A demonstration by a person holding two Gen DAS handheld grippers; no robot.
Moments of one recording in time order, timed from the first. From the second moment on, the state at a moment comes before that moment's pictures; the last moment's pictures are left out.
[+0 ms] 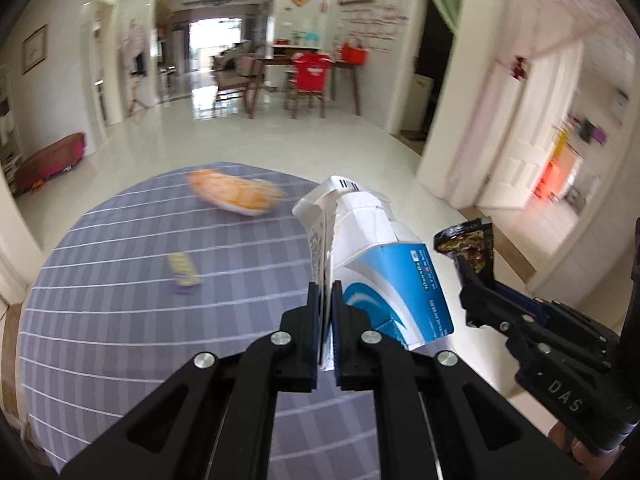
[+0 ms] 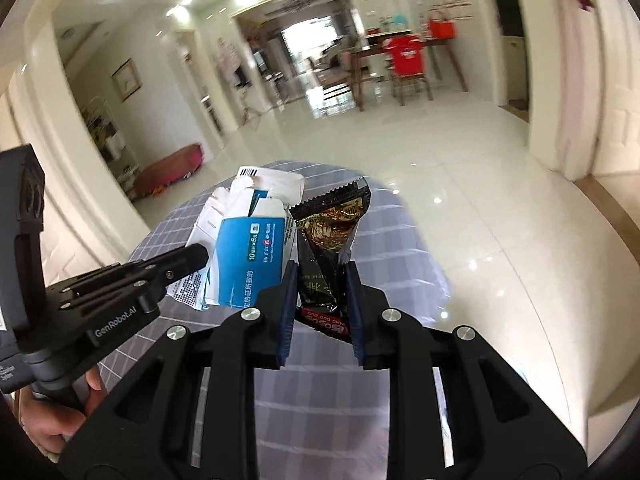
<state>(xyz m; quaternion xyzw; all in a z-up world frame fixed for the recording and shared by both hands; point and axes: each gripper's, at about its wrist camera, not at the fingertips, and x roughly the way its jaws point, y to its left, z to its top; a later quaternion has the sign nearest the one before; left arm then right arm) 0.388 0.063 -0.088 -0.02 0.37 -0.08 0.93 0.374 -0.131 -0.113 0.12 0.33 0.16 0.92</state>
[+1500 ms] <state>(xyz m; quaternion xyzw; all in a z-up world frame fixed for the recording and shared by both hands) 0.367 -0.193 -0.162 0.12 0.44 -0.19 0.87 0.268 -0.372 -0.189 0.27 0.33 -0.02 0.90</state>
